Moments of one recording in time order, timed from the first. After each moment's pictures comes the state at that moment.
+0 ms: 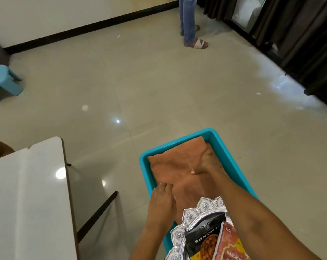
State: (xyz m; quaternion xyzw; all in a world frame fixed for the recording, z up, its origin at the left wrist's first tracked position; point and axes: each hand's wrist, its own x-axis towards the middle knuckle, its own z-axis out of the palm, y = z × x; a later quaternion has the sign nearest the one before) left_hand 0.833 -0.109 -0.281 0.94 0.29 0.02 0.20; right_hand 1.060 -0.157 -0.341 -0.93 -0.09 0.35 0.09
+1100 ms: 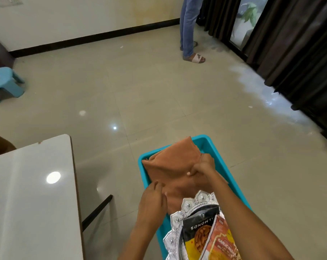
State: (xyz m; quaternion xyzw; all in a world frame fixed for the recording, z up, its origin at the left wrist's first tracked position) left_hand 0.813 -0.110 -0.232 0.89 0.33 0.04 0.31; right_hand 1.039 -0.171 -0.266 -0.92 -0.07 0.33 0.22
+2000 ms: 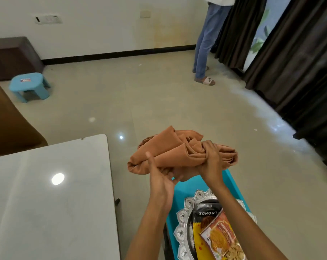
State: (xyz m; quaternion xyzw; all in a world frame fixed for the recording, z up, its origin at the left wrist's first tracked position) left_hand 0.807 -0.095 -0.078 0.21 0.38 0.27 0.86; right_hand 0.942 -0.152 -0.113 -0.81 -0.36 0.01 0.47
